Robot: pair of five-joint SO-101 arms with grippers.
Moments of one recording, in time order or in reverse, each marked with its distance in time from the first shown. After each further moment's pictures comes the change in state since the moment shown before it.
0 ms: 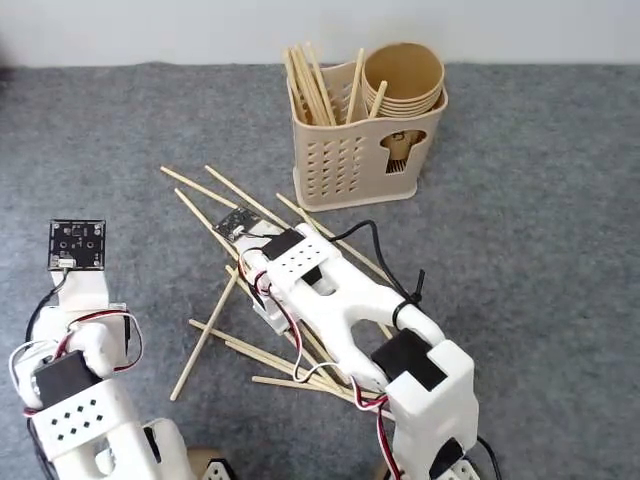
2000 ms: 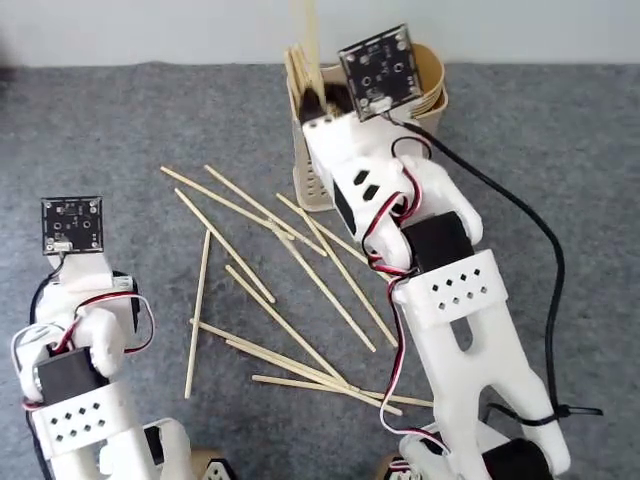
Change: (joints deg) left arm 7.4 -0.1 -7.6 0.0 9.4; right arm 17.1 -46.2 -0.3 -34.4 0.0
